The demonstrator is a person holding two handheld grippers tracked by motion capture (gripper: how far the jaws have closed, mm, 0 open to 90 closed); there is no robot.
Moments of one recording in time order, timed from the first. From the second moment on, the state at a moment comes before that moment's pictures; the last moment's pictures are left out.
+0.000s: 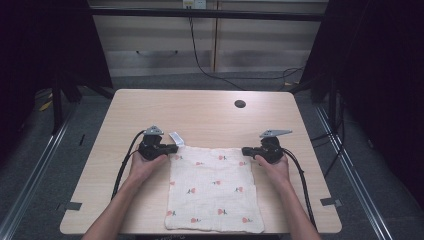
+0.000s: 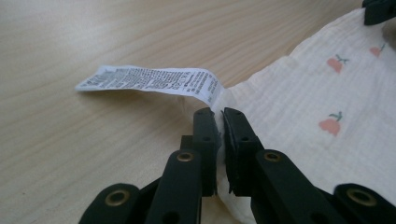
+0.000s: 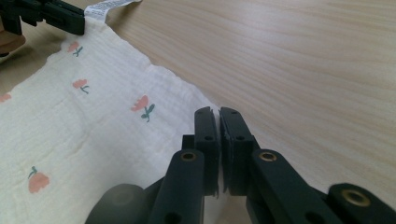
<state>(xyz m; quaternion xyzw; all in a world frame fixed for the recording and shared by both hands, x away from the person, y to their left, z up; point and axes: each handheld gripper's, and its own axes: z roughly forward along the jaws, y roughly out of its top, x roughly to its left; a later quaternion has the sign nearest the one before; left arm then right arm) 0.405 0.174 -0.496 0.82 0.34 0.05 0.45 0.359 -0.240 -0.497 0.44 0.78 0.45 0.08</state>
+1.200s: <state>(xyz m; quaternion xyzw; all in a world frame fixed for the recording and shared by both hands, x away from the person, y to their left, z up) 0.411 0.183 -0.417 0.76 0.33 0.08 0.55 0.371 -0.244 -0.421 0.40 0.76 0.50 0.12</state>
